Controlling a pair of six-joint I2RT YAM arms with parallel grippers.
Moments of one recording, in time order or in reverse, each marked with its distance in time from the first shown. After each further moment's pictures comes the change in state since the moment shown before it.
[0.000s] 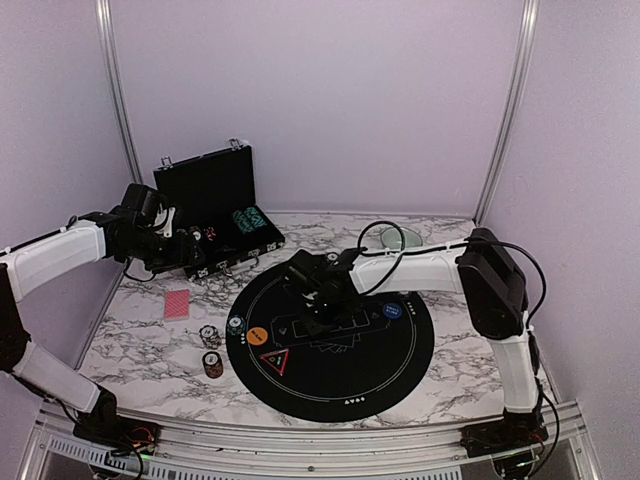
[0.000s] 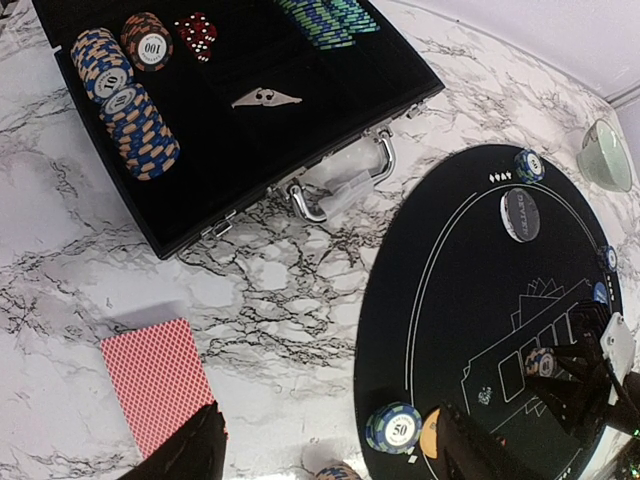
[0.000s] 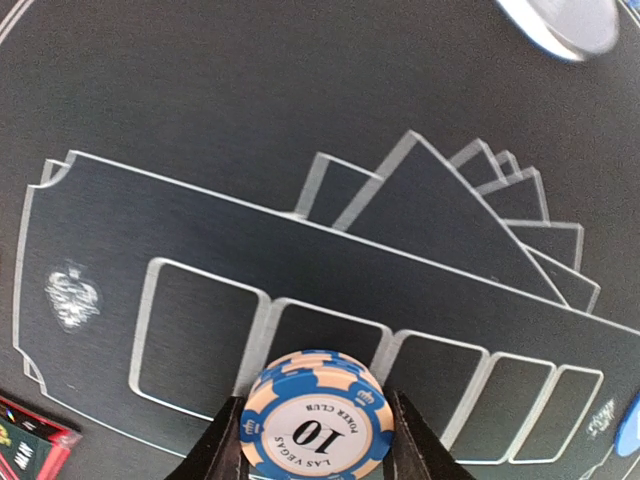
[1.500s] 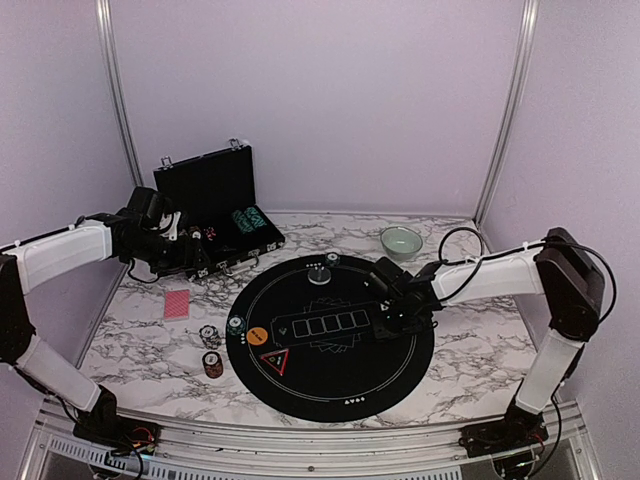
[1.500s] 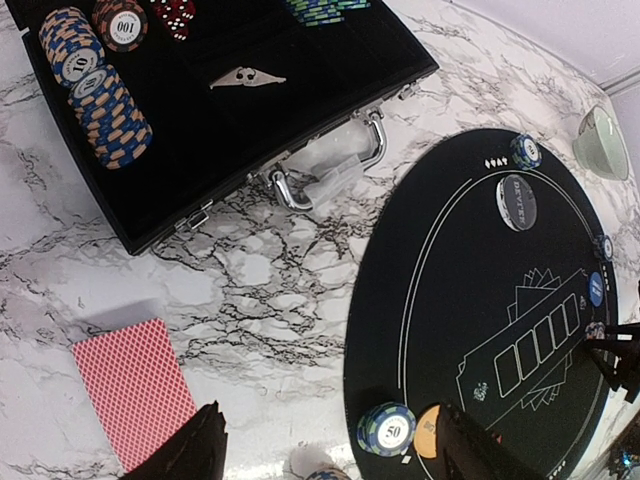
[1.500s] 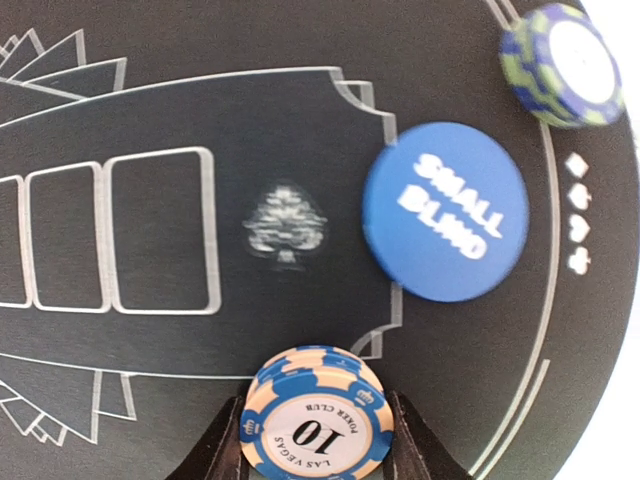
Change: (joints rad) left arm 0.000 0.051 0.000 0.020 0.048 -0.002; right arm -0.177 -0.428 -0.641 0.210 0.048 0.187
